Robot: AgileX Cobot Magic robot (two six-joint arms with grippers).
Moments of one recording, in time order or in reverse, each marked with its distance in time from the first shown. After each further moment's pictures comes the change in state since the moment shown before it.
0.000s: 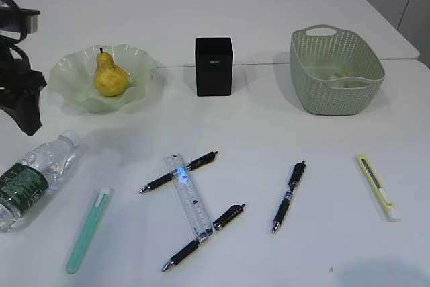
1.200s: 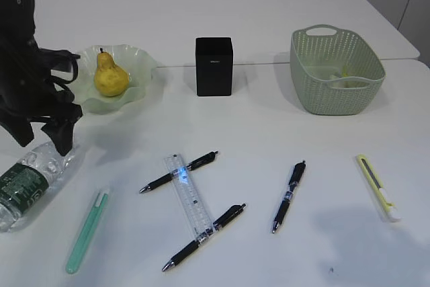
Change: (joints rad) left arm 0.000 0.297 -0.109 0.044 -0.095 0.002; right arm 0.000 0.325 0.000 0.028 -0.302 0.000
